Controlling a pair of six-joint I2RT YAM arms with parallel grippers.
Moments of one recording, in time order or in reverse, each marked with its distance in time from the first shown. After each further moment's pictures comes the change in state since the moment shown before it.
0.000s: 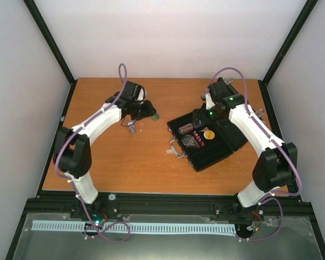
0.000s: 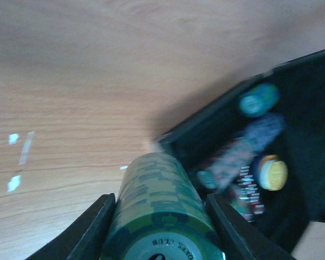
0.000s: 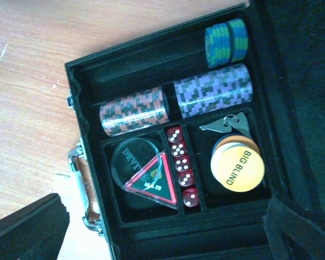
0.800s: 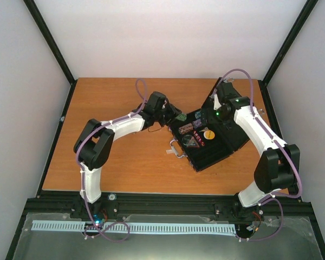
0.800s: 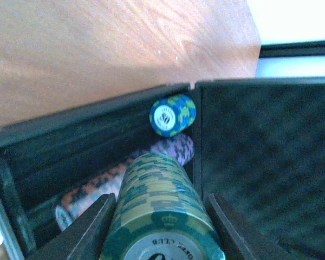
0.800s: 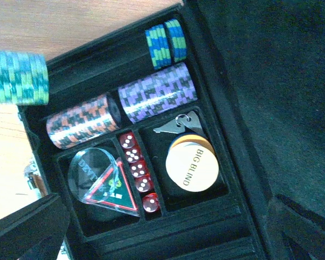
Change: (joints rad) left arm -0.189 0.156 -0.085 0.558 0.042 -0.631; right arm -0.073 -0.023 -0.057 0.045 0.083 0.006
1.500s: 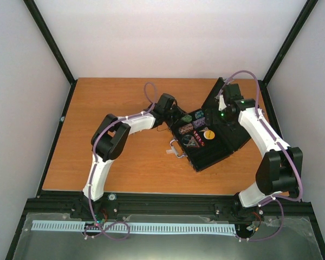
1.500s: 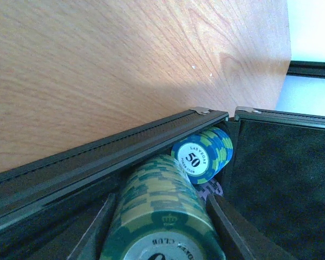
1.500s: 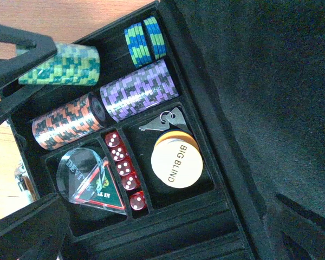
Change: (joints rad) left arm -0.022 0.256 0.196 0.016 -0.035 -0.111; right arm -0.066 -0.030 -0.048 0.019 -0.035 -0.014
